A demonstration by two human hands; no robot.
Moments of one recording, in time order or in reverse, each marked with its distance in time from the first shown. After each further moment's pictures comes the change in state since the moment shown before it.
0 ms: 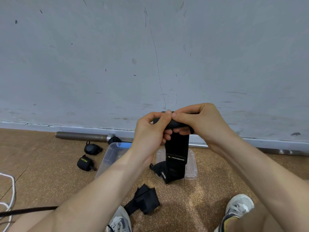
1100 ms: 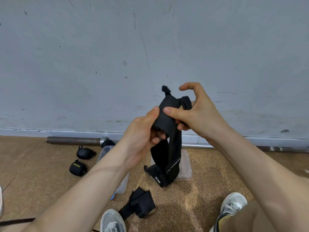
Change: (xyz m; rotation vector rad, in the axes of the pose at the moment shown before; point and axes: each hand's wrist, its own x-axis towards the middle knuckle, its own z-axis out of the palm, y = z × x) left_hand 0.000 0.015 -0.002 -0.072 -0.257 -0.075; right_hand 0.001 -0.013 -0.016 -0.093 0.021 -0.122
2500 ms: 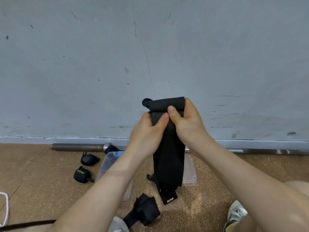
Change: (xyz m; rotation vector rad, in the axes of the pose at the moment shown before) left_hand 0.014 0.001 0.006 0.658 0.373 0.148; right_hand 0.019 0.027 0.036 0.145 0.144 -0.174
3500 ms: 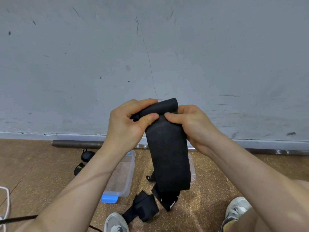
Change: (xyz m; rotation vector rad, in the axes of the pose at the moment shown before) left_hand 0.005 -0.009 -0.040 -0.069 0.103 0.575; right_hand -0.006 -0.019 -0.018 0.160 -0.296 0.333
